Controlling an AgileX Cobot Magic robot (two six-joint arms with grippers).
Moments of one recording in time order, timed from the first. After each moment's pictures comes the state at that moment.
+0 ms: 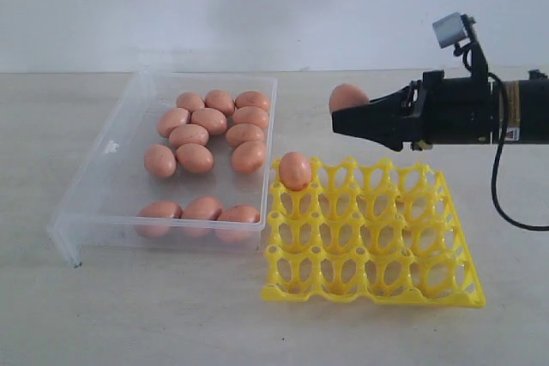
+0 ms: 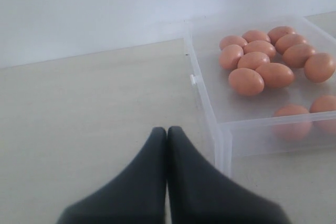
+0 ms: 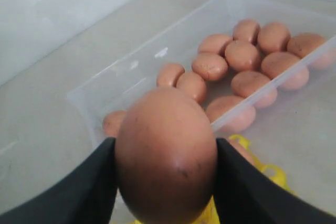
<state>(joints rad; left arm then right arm) 0.03 0.00 0.00 -0.19 0.31 0.32 0.03 1.86 -0.90 -1.45 -1.13 1.16</state>
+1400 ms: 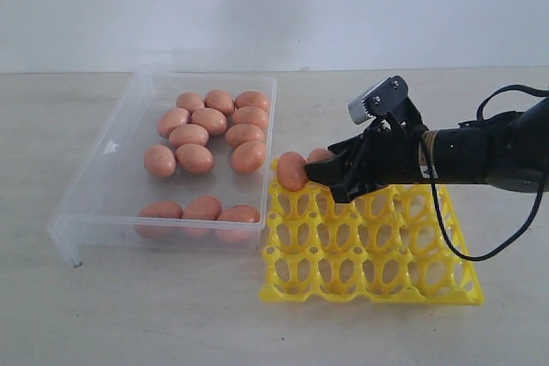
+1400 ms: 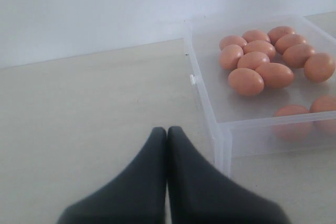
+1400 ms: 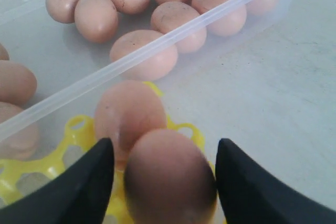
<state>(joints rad) 0.03 0.00 0.00 -0.19 0.31 0.32 0.21 2.03 -0.91 -1.12 -0.77 0.67</state>
